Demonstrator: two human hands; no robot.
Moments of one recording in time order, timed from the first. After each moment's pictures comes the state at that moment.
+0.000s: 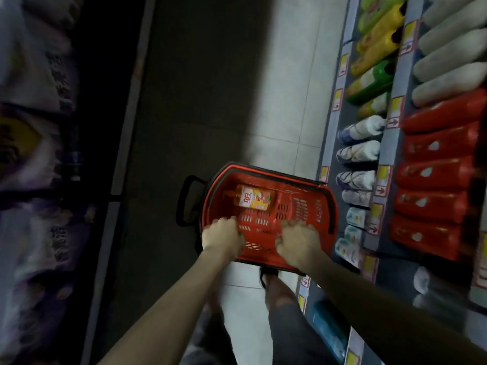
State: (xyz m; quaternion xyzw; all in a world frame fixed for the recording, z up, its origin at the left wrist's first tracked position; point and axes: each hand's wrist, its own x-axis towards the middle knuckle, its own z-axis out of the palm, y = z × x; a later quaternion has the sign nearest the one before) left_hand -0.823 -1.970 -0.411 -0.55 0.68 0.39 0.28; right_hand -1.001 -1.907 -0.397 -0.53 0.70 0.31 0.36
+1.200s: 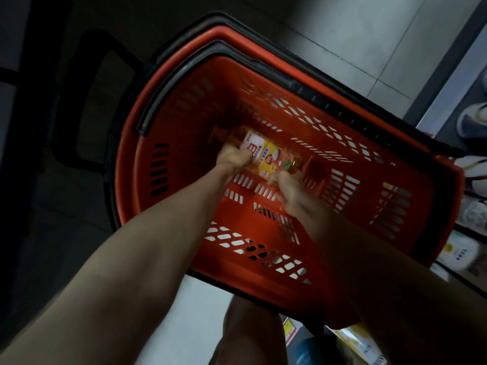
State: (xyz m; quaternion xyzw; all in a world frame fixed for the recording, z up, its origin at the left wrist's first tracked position) left_hand -0.898 -1.955 -0.821 -0.77 0.24 0.60 0.02; right_hand -1.035 -1.898 -0.805 0.01 0.80 -0.05 0.60
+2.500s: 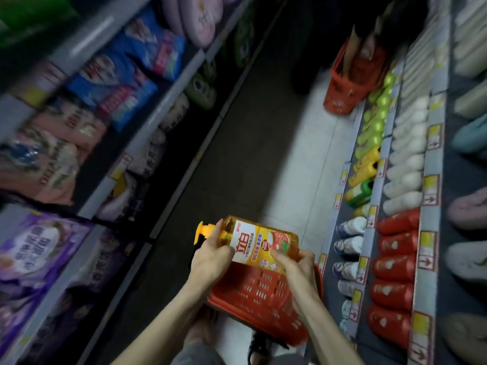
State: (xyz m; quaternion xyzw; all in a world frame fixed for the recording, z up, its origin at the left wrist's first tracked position) left_hand -0.825 -1.988 -0.146 -0.73 0.35 0.57 -0.10; right_hand -1.018 -1.937 -0.210 -0.14 0.76 -0.33 0.54
